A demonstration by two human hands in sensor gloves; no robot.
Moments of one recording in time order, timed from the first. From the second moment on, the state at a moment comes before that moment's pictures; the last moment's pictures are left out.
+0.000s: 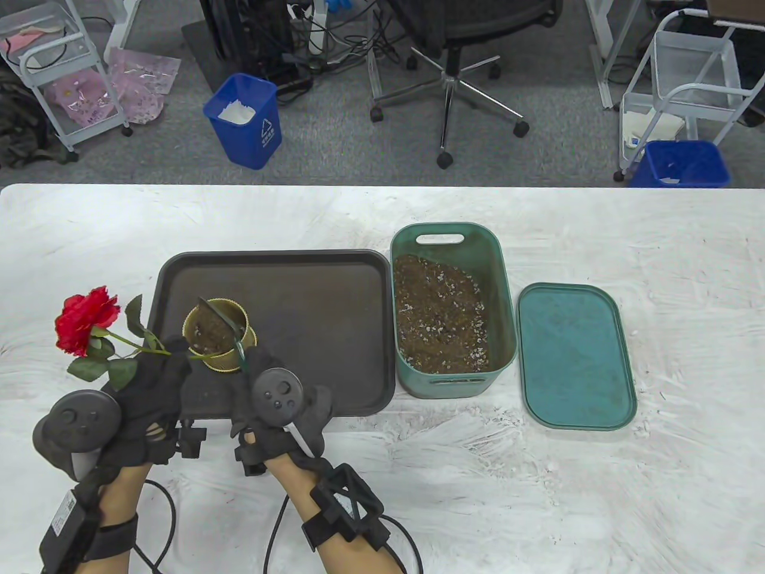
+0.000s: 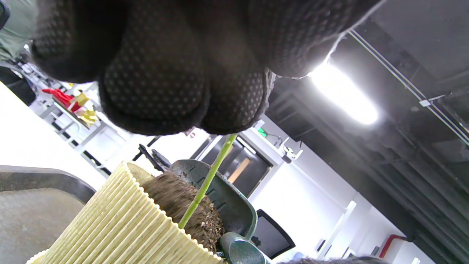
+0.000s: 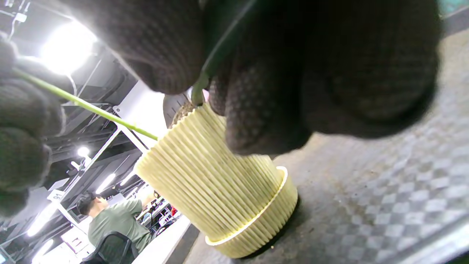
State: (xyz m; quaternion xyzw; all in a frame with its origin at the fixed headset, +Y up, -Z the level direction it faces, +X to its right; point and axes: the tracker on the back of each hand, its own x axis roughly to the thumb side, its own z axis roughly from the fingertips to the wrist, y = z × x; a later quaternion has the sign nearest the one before) left_hand -0.362 -0.665 -0.205 0.23 0.01 0.35 0.91; right_hand -0.148 -0.714 -0.230 0.05 -0.08 0.92 0.39
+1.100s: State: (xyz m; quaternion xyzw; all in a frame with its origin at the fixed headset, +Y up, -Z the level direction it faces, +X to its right) left_hand -0.360 -0.664 -0.204 0.23 0.01 0.34 0.91; right_hand -0.088 -0.544 -0.229 0.10 -0.24 0.93 0.26
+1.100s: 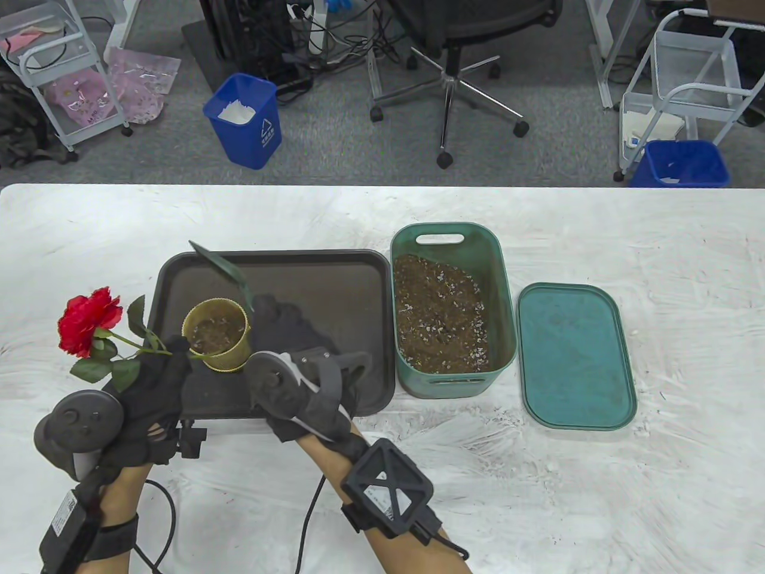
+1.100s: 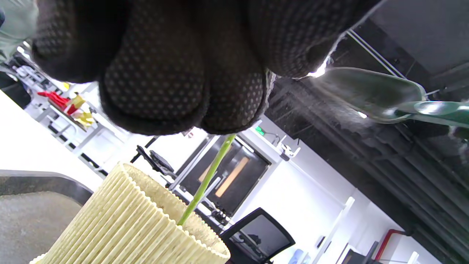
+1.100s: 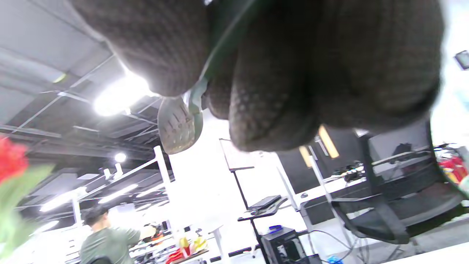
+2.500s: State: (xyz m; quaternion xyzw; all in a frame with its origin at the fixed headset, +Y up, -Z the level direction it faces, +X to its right) left_hand -0.372 -0.669 -0.208 0.22 0.04 0.37 0.90; right_hand 0.111 -0.641 -0.397 -0.18 0.27 0.93 0.15
